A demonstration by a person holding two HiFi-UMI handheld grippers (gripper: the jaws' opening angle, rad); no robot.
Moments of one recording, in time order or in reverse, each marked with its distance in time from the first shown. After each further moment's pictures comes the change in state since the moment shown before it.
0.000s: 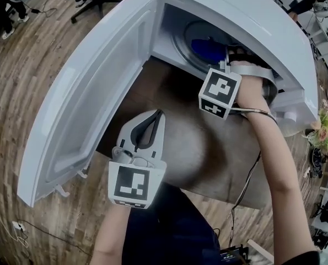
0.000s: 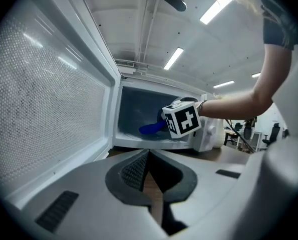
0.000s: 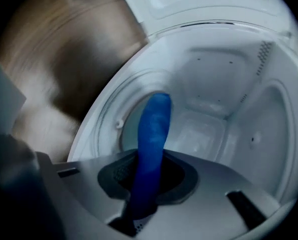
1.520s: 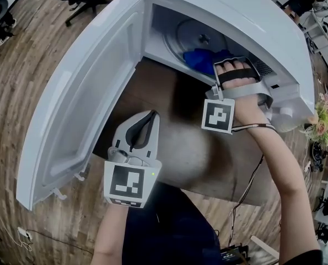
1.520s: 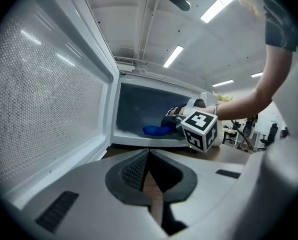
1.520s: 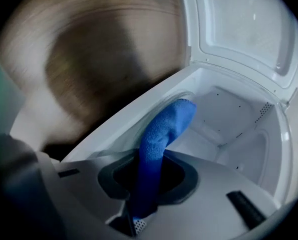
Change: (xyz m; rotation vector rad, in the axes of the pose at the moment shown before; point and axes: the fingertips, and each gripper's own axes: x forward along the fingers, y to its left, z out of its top) left arm 0.004 -0.001 -0.005 0.006 0.036 -0.014; right arm -0.017 0.029 0.005 -0.307 -0.079 -0.191
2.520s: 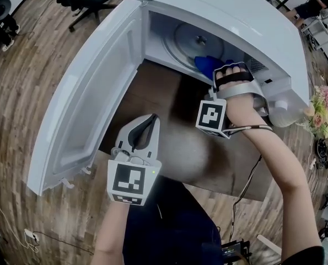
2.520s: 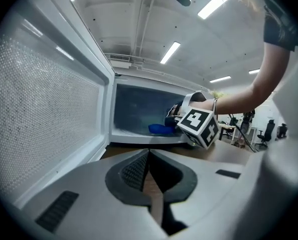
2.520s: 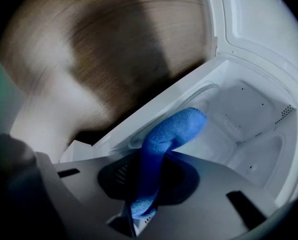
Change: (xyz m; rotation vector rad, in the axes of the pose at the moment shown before) left arm -0.015 -0.009 0.000 0.037 0.048 -0.019; right arm -0.022 0.045 -0.021 -0.111 0.143 0.272
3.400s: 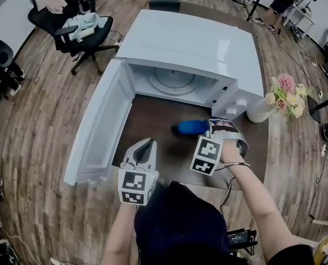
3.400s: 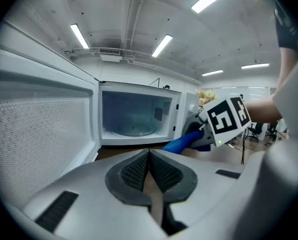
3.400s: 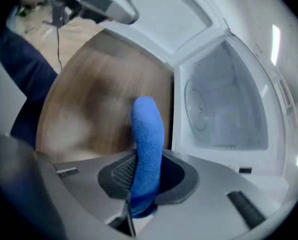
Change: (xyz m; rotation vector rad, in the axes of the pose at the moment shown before) left arm -0.027 -0.036 0.021 0.056 0.089 -0.076; right arm -0.113 0.081 0.015 0.774 -0.387 0.343
